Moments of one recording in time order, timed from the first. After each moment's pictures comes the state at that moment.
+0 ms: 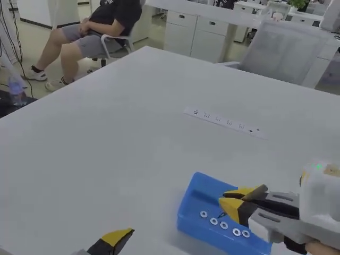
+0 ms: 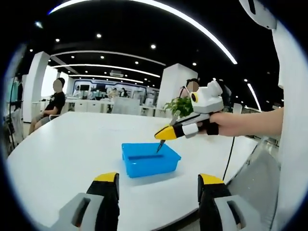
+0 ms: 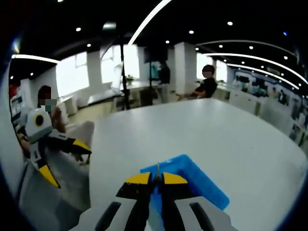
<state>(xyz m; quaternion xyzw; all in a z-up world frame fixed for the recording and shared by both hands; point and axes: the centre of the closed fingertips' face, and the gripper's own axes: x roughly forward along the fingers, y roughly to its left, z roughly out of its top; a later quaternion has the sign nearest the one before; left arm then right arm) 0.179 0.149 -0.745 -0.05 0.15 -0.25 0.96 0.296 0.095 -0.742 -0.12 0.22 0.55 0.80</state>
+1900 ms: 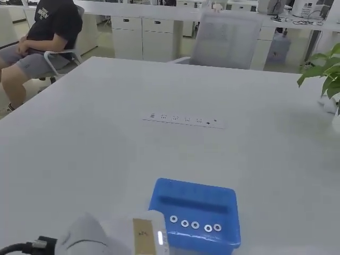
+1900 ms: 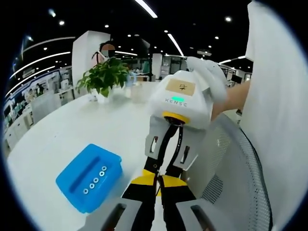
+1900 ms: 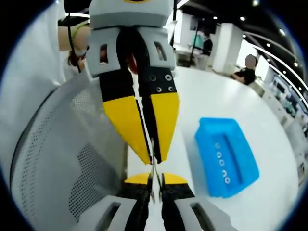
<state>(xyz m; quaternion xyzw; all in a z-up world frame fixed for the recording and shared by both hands) 0.190 0.047 -0.743 0.14 0.25 -0.57 0.77 0.189 0.060 -0.809 -0.31 0.29 0.62 0.66</state>
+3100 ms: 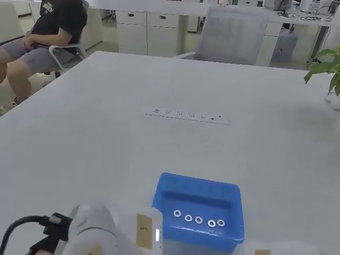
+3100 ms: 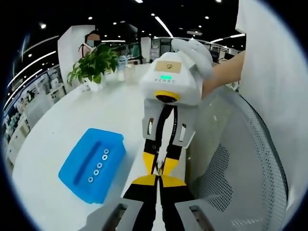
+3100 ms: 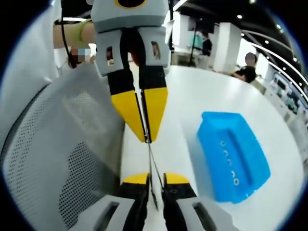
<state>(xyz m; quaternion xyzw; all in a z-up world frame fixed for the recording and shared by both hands) 0.195 0.078 -0.781 0.22 0.29 -0.58 0.73 0.198 0.072 -0.837 -0.28 0.29 0.63 0.66</state>
